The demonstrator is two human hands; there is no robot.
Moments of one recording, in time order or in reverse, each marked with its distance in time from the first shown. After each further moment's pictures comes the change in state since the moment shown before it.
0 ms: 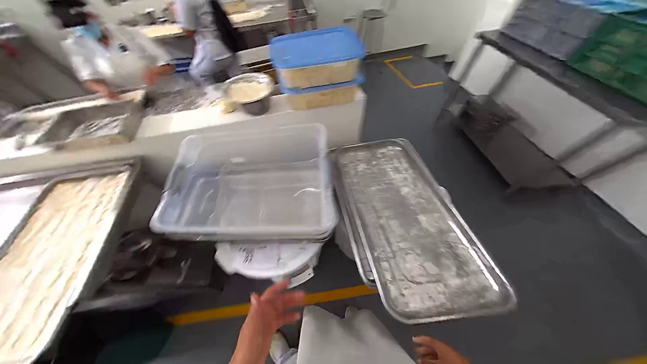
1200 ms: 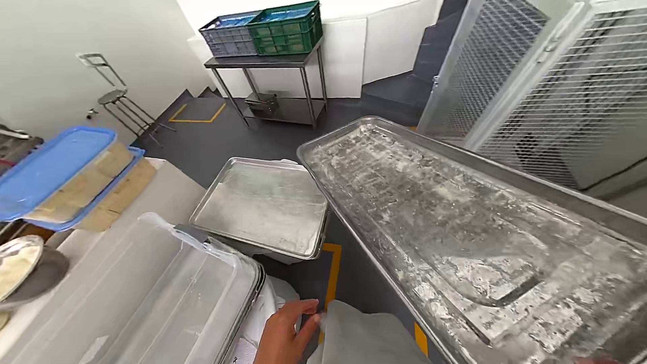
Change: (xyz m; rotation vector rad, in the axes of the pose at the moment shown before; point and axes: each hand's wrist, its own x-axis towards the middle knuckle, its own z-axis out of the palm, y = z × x) left_hand 0.069 0.021 0.040 1.080 -1.241 0.435; right_hand -0.254 -0.110 0.353 1.588 1.824 -0.415
